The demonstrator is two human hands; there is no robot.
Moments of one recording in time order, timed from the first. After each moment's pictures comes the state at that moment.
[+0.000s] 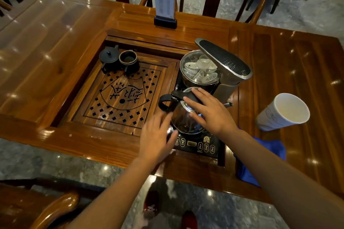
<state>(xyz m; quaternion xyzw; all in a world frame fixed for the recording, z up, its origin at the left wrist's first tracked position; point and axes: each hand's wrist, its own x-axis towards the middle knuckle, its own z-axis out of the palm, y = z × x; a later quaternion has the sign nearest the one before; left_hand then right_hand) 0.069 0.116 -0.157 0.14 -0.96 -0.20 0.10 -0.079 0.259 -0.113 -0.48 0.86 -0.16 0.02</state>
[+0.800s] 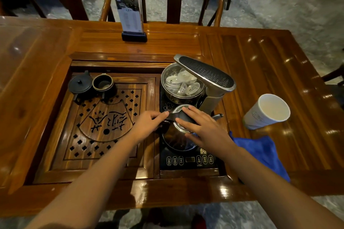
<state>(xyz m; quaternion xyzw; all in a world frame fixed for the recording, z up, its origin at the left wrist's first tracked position) -0.039 0.037 -0.126 0.08 -0.79 -0.60 -0.12 -0.067 0.256 -0.109 -0.44 0.89 -0.15 0.01</state>
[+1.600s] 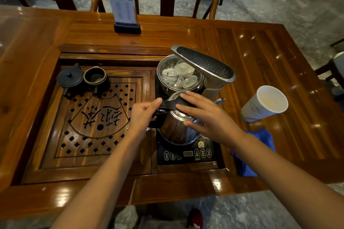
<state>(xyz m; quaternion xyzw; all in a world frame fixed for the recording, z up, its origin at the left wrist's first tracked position) -0.030 0.051 -0.116 0.17 -0.67 -0.72 0.03 -0.073 0.253 -0.077 -0.45 0.86 -0.23 0.02</state>
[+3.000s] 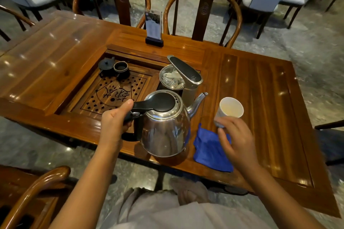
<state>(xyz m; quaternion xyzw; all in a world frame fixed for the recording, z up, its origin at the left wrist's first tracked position) 0.126 0.193 0.044 0.34 -0.60 -0.69 0.23 -0.005 0.448 0.009 -0.40 0.84 -0.34 -0.13</state>
